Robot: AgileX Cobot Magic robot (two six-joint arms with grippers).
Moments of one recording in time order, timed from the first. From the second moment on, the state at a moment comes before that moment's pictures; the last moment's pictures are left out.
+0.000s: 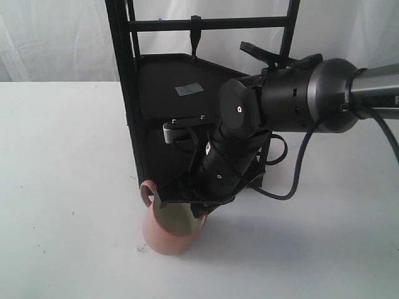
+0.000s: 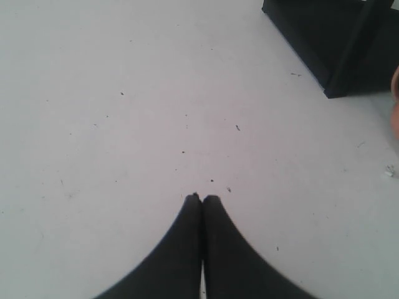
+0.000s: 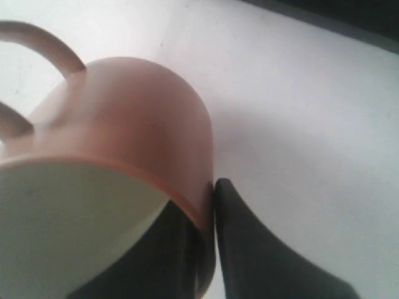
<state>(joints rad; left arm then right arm) -0.01 0.01 0.02 -0.16 0.48 0.08 0.71 1.83 -1.22 0.19 0.76 0.09</state>
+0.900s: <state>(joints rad) -0.01 0.01 0.02 -0.16 0.48 0.08 0.71 1.78 -1.22 0.08 0.97 0.03</state>
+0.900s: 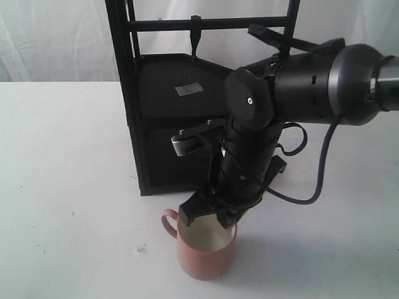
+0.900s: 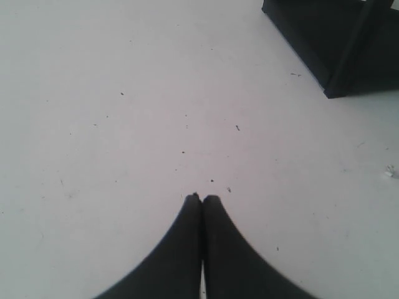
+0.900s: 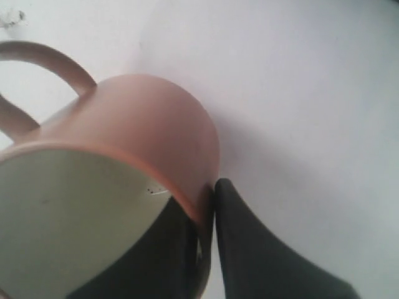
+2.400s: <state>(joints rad) -0.01 0.01 0.02 -0.16 0.48 0.08 0.71 1.09 -1.03 0.17 0.75 0.09</state>
